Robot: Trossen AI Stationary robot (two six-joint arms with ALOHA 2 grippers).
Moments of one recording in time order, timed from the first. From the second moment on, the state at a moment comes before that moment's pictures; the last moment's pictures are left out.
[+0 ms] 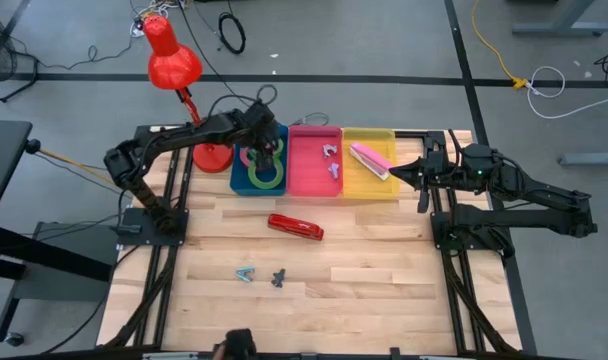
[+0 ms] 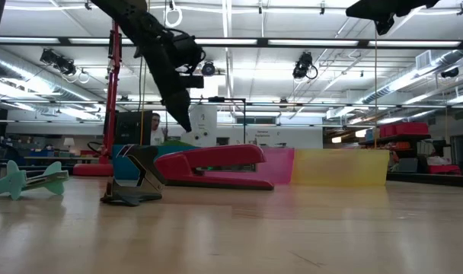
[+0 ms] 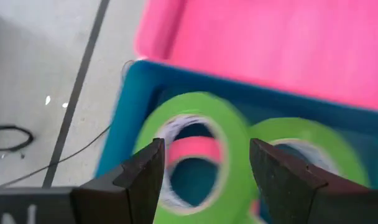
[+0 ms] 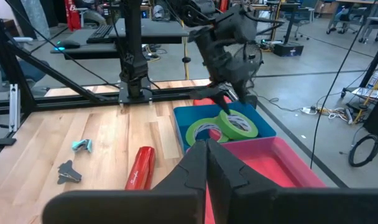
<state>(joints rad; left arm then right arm) 0.62 1.64 1.20 -0.53 -0.11 0.43 -0.21 0.56 0.76 -0.39 -0.01 -0.04</state>
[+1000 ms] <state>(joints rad) 0.18 1.58 1.20 -0.63 0.09 0.32 -0.21 0.56 0.76 -0.39 -0.01 -0.04</state>
